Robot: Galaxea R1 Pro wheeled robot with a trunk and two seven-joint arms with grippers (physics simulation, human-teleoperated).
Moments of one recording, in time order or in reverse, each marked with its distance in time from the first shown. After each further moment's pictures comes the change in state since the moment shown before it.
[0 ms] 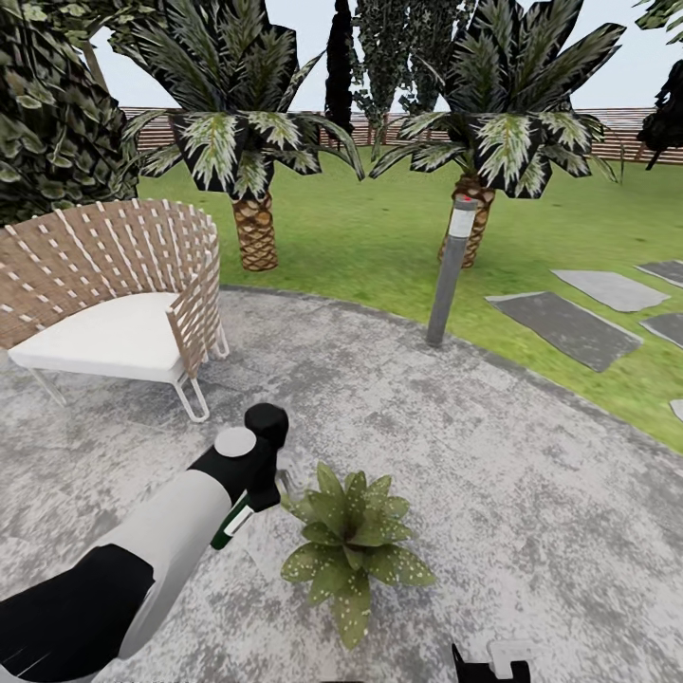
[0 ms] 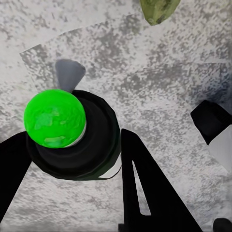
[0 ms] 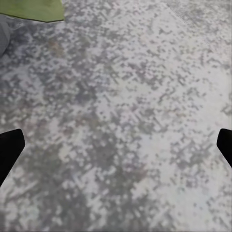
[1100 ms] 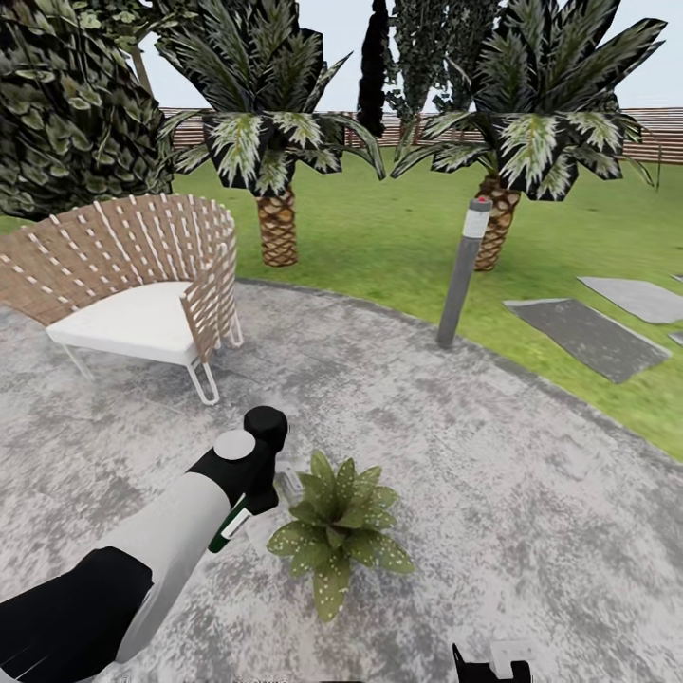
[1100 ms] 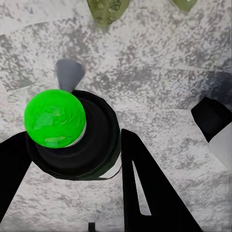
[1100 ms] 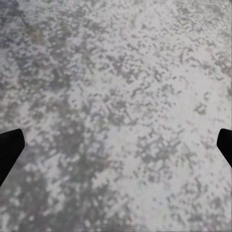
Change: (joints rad) left arm 0.008 0.006 -0.007 0.001 -0.003 0.004 0.000; right arm 0.000 0.000 0.000 0.000 -0.002 -0.001 -0.002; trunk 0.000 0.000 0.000
